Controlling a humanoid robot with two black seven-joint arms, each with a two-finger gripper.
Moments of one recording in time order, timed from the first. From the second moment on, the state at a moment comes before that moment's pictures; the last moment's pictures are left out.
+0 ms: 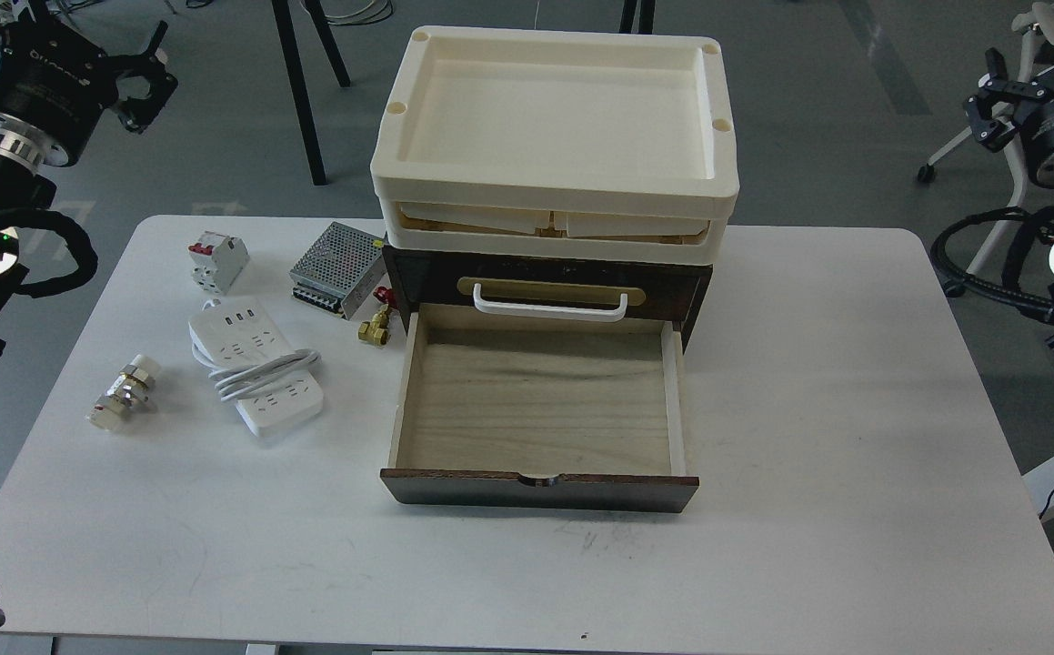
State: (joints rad) left arm -0.87 0.56 -0.74 -0.67 -0.28 -0.49 -0.20; right arm 1.05 -0.37 0.38 0.19 0.43 0.49 0.39
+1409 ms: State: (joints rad) left arm -0.69 0.94 -0.93 -1.53 1.26 -0.49 -0.45; right arm 0.91 -0.55 0.43 0.21 0.44 0.49 0.39
